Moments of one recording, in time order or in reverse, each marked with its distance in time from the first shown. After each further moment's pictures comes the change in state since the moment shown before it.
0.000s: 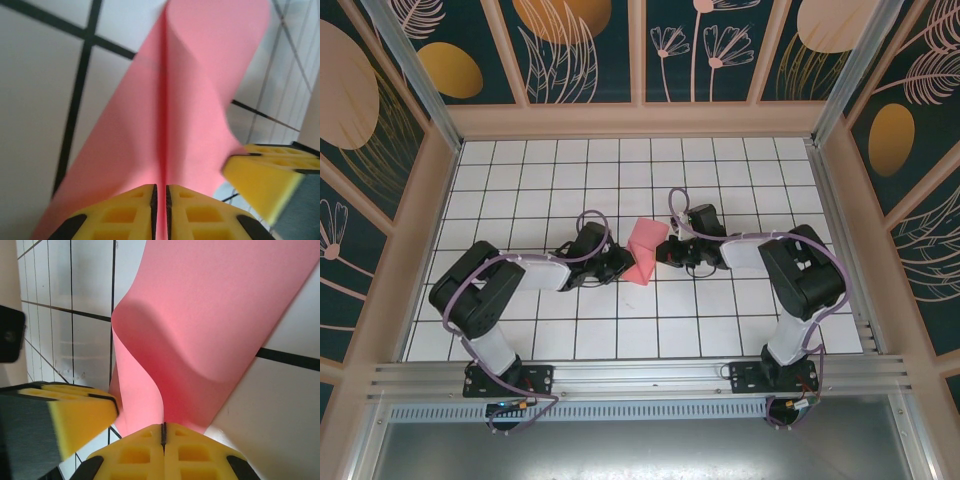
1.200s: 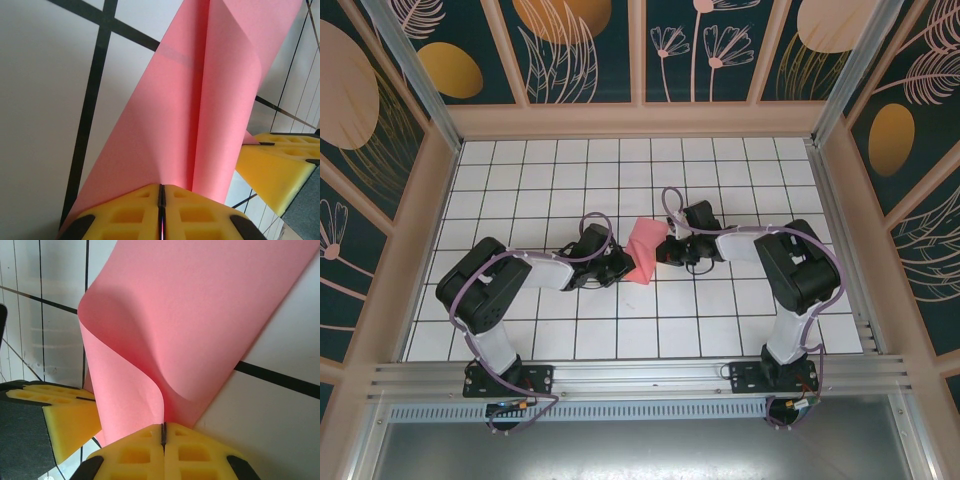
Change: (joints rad) left arm -0.004 0.030 0.011 -0.007 0.003 0.019; right arm 0.000 0.049 0.087 -0.153 0.034 -0.132
